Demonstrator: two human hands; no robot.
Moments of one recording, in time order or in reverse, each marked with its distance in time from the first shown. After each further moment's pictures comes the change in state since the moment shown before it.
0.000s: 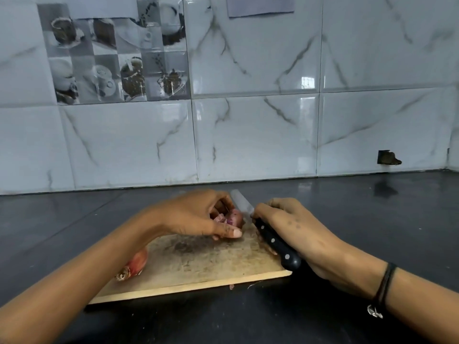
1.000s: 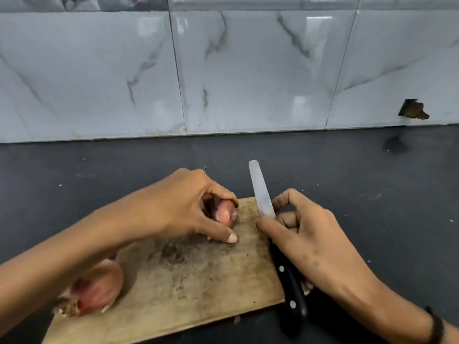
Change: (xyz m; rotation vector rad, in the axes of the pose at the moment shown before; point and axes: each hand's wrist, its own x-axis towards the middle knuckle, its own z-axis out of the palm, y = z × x) left_hand 0.014 0.003 -0.021 0.077 -0.129 -0.117; right_hand 0.016 0.006 -0.001 -0.174 0.023 0.050
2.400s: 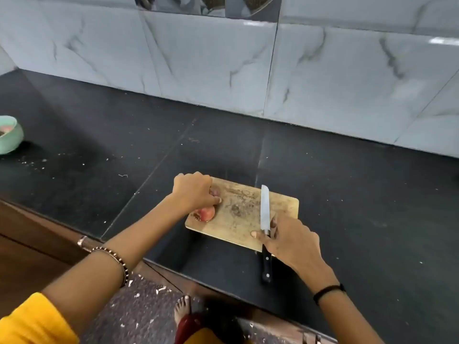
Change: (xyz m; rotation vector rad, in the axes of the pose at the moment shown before) left_hand -0.087 -0.001 -0.036 0.489 -0.020 -0.838; right_hand -0.015 -0.079 -0.010 -0.721 -0.478 0.119
